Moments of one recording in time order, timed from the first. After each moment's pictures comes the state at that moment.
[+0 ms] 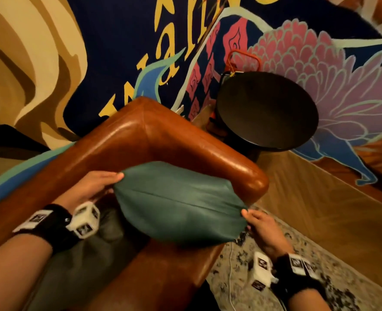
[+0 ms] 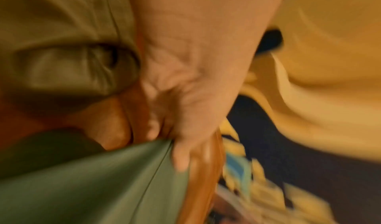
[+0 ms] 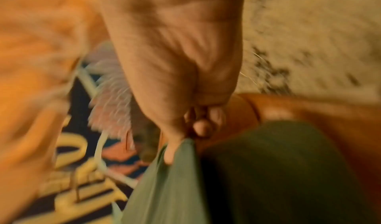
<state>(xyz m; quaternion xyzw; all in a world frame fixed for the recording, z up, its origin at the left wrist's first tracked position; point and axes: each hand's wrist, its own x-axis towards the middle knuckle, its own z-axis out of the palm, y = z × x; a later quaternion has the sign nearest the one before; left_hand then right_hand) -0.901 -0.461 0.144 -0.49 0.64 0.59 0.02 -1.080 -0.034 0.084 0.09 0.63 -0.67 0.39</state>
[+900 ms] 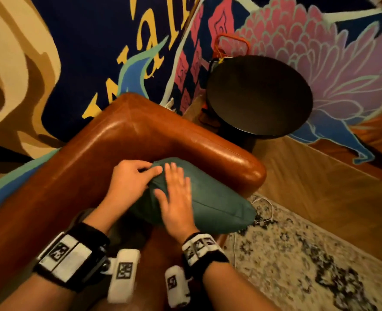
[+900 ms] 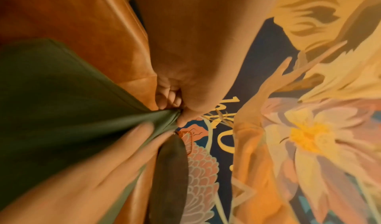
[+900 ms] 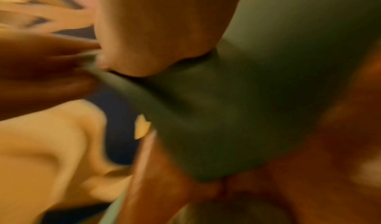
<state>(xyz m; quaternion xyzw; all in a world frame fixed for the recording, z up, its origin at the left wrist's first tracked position) -0.972 -0.368 0.187 -0.36 0.84 0.41 -0.05 -0.991 -0.229 0.093 -0.32 0.84 -0.43 0.13</state>
